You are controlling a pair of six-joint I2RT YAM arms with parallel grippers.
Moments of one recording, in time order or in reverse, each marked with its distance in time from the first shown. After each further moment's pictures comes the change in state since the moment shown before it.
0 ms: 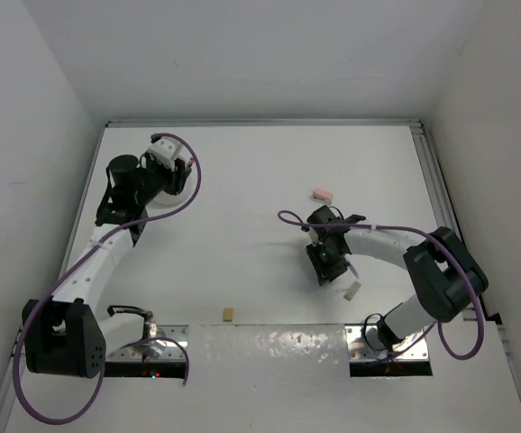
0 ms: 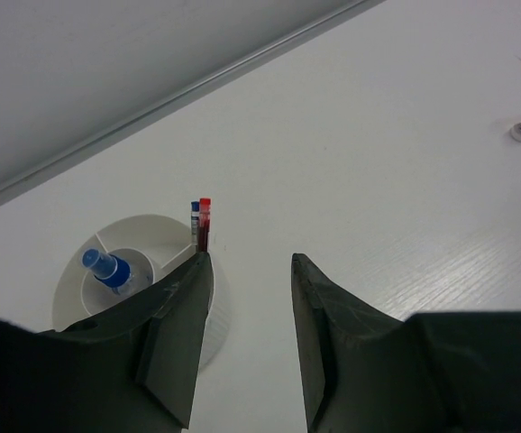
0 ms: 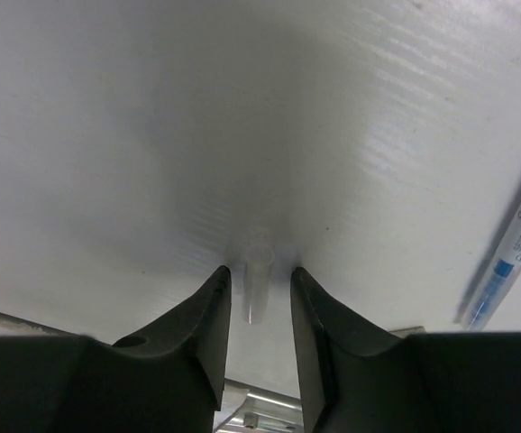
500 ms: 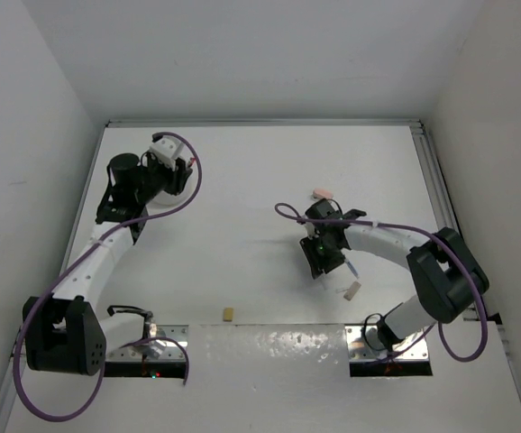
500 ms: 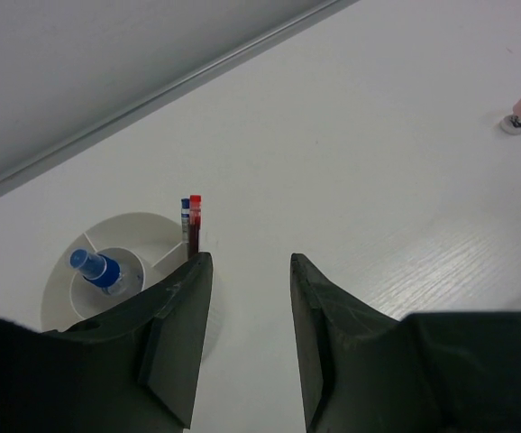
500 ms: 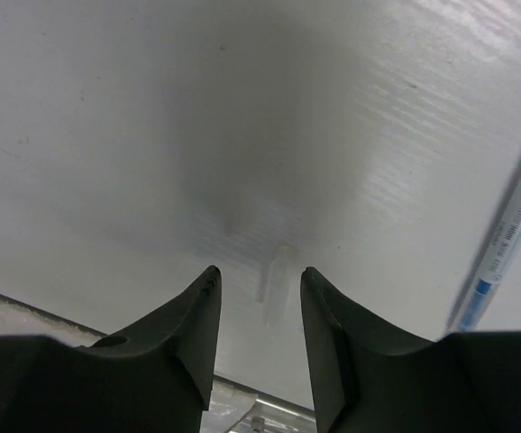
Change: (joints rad) left arm 0.001 0.016 0.014 -0.024 0.022 0.002; right arm -0.007 -0.029 0.060 -0.010 -0.027 -0.022
